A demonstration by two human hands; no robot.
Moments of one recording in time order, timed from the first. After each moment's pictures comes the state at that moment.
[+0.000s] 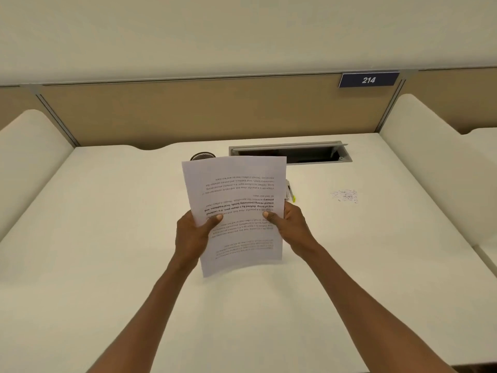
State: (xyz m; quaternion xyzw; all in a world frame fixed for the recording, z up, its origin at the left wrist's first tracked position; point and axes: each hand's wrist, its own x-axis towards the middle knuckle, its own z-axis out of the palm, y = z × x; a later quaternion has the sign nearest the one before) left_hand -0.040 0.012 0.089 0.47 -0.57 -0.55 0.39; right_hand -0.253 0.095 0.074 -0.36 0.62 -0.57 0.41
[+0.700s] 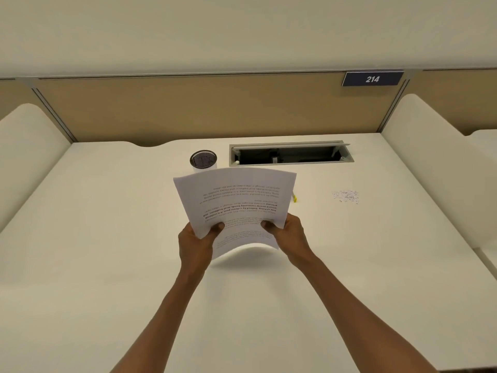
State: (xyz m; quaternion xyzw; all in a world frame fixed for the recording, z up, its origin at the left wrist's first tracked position) left_hand -0.043 0.024 0.061 0.50 -0.54 -0.52 0.44; right_hand -0.240 0.098 0.059 -0.33 0.63 -0.59 0.38
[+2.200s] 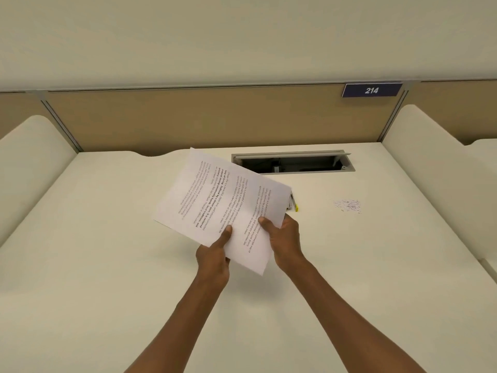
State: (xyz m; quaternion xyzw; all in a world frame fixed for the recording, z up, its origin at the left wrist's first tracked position) left_hand -0.081 0.036 0.068 0.46 -0.21 -0.73 0.47; right_hand -0.220 0.075 0.071 -0.20 0.60 -0.67 0.39
